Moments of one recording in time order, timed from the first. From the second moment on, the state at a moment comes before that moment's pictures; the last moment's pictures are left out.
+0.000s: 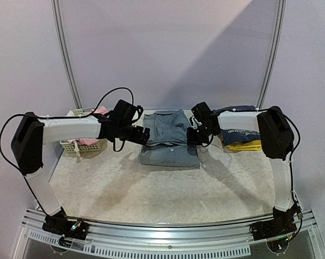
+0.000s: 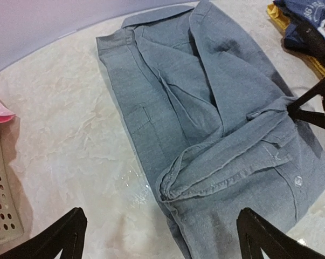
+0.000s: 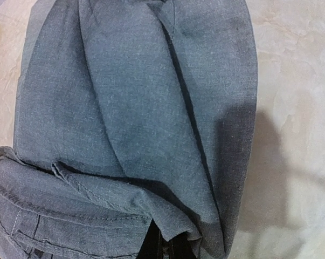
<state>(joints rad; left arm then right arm) -0.67 1.77 1.24 -0.26 -0.22 -0.23 0.57 2.20 1.64 -0.46 -0.12 0.53</state>
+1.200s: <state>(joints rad) -0.90 1.84 1.08 -0.06 -0.16 -0.13 0.57 2.23 1.64 -0.45 -0.15 0.54</state>
